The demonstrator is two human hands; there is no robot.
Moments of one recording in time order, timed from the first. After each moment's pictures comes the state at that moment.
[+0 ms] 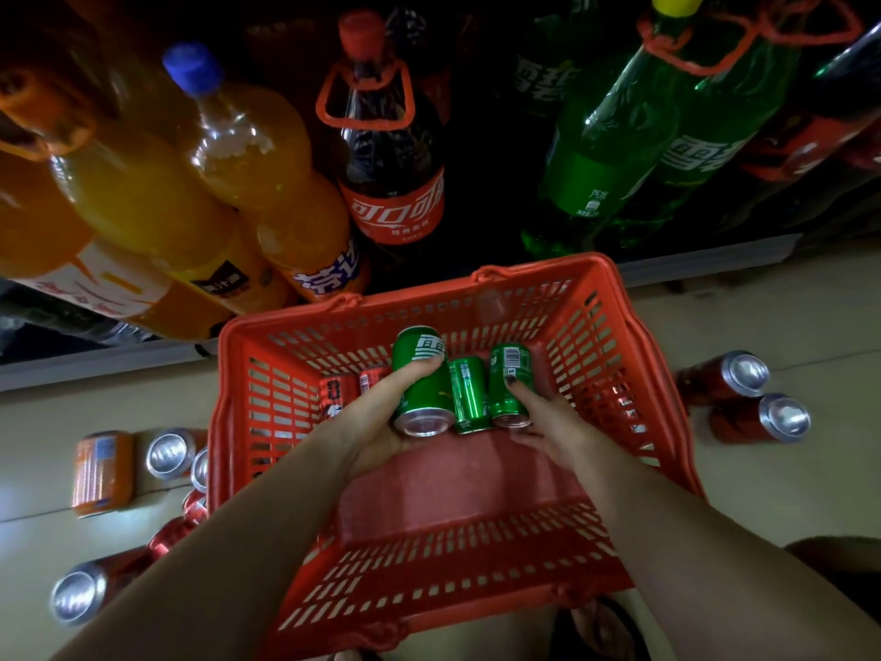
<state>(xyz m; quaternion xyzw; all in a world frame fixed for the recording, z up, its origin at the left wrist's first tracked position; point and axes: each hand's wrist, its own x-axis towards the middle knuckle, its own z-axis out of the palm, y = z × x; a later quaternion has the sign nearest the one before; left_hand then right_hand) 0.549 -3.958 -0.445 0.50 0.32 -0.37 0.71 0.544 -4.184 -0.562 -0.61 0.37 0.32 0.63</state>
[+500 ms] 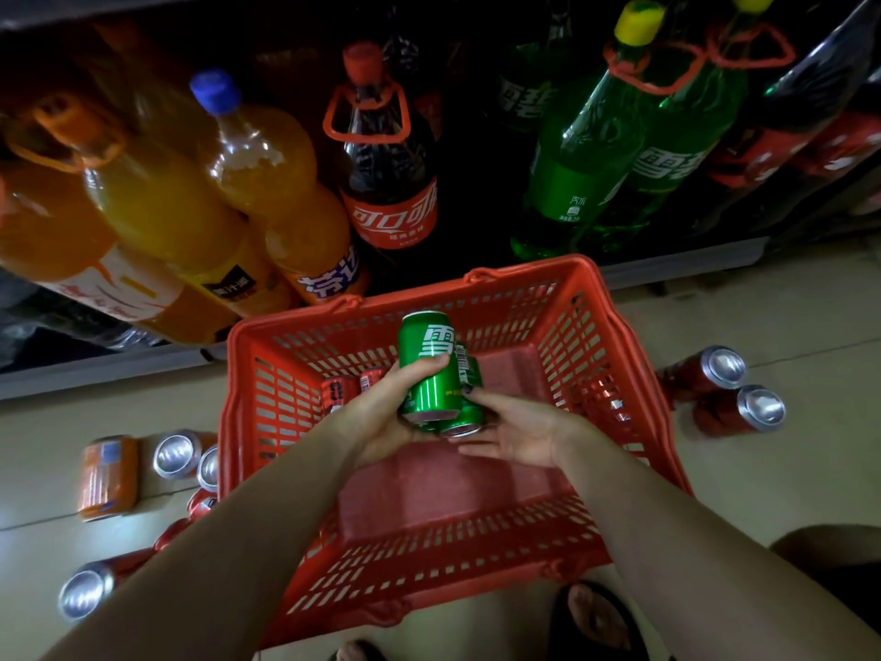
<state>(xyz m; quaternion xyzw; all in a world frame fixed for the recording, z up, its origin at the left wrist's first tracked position) 0.544 -3.960 -0.443 0.51 0.24 -0.39 0.73 0.535 -4.157 -0.499 -0.47 0.25 0.46 0.71</state>
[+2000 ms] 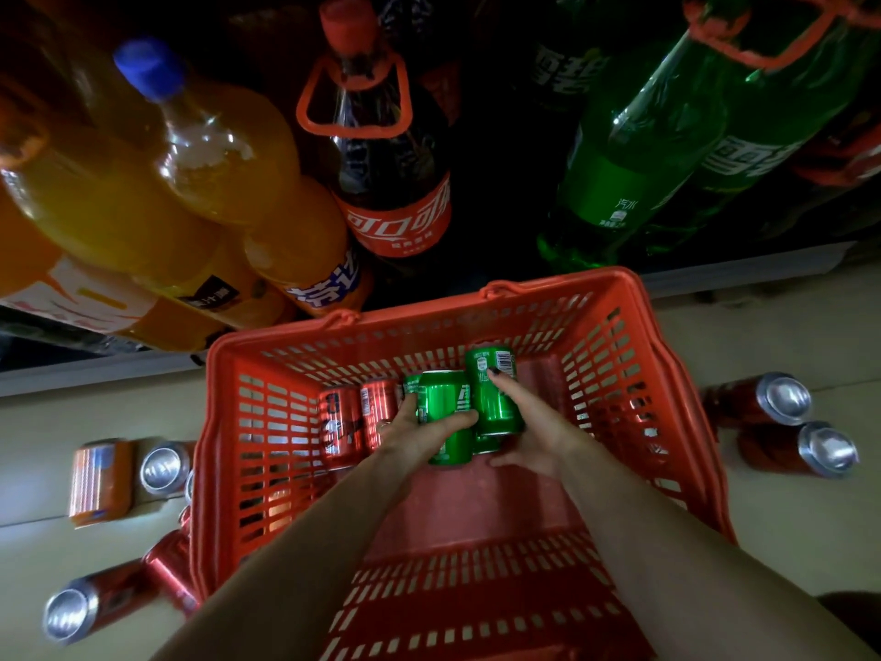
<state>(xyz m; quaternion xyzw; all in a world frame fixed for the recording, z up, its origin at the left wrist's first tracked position) 0.543 -3.976 -0.558 0.68 0.36 -0.30 0.56 0.569 -4.159 -0.548 -0.48 0.32 0.45 0.69</state>
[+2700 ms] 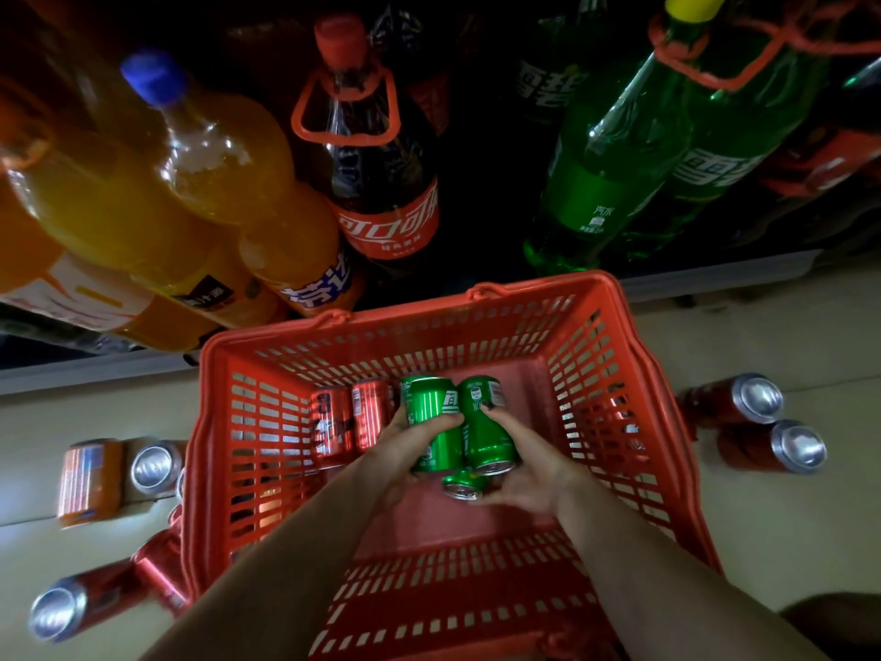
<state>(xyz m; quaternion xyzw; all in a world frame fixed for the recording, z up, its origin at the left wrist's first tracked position) 0.534 -3.982 -0.527 0.57 0.33 -0.34 0.67 0.531 -4.165 -0.537 -0.36 0.35 0.48 0.72</state>
